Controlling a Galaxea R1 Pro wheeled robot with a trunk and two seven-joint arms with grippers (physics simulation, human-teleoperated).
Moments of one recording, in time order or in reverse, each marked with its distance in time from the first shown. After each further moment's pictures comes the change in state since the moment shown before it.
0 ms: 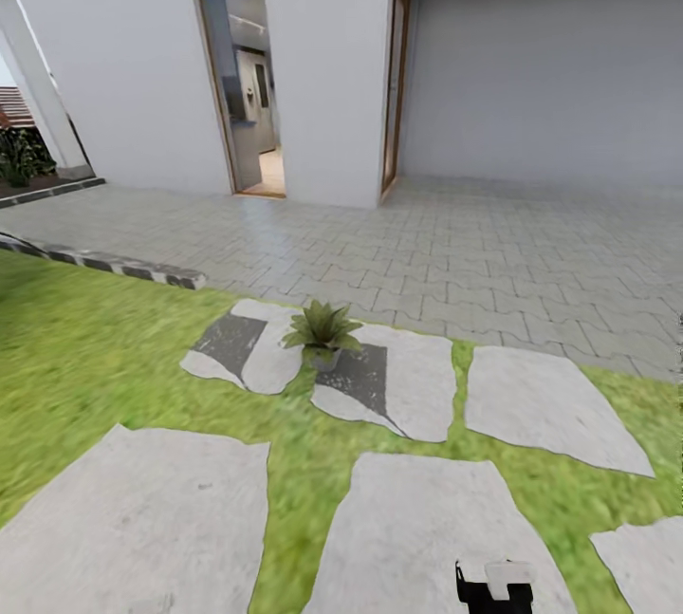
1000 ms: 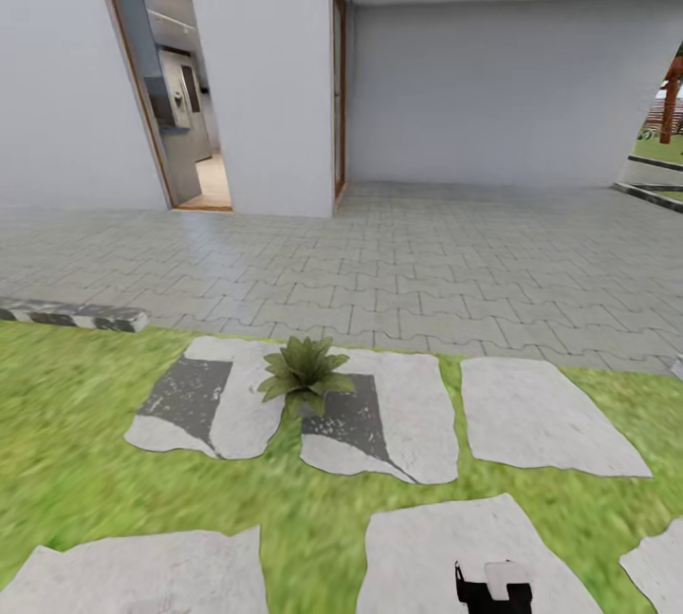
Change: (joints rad) left arm 0.000 0.000 0.001 0.000 0.000 0.000 0.000; right arm 0.000 0.001 0.000 0.000 0.000 0.000 0.000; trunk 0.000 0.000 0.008
